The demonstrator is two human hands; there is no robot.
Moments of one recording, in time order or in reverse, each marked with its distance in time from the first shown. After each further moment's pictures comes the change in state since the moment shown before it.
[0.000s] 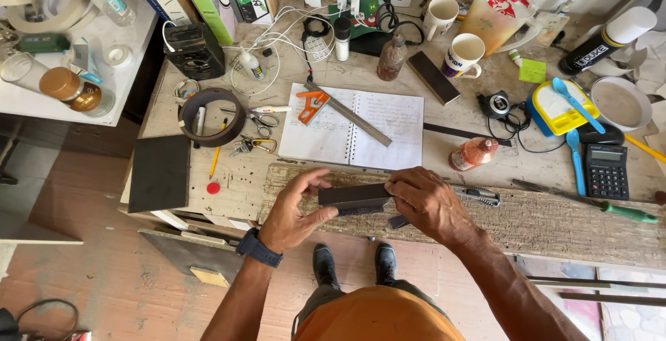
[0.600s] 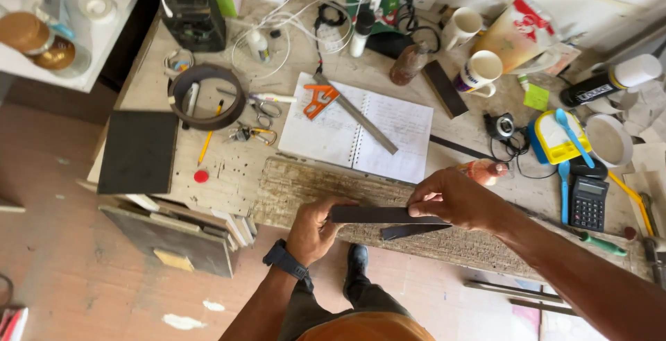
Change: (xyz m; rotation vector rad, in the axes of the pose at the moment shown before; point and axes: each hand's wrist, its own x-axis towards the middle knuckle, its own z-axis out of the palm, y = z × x) left_hand -0.003 -0.025 0.049 -0.261 0.180 -0.035; right_hand 0.064 0.012 -0.049 0.458 -0.659 0.530
